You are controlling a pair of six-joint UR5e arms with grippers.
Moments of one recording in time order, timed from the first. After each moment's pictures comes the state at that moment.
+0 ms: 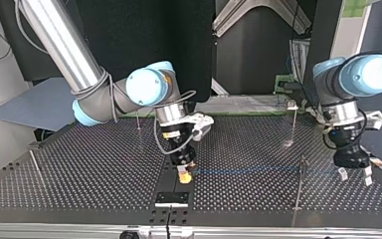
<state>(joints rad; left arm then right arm) 0.19 -1.55 -1.84 -2.54 -1.64 -2.05 2.34 -0.96 1.02 -0.29 1.66 1.84</state>
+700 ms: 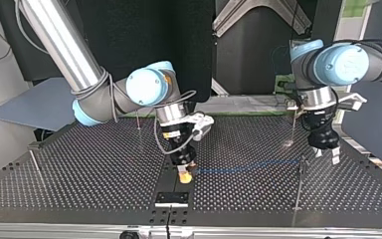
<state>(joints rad) 0.04 -1.52 -1.87 -2.72 -1.80 -1.87 2.34 -0.96 1.02 -0.29 1.65 1.84</state>
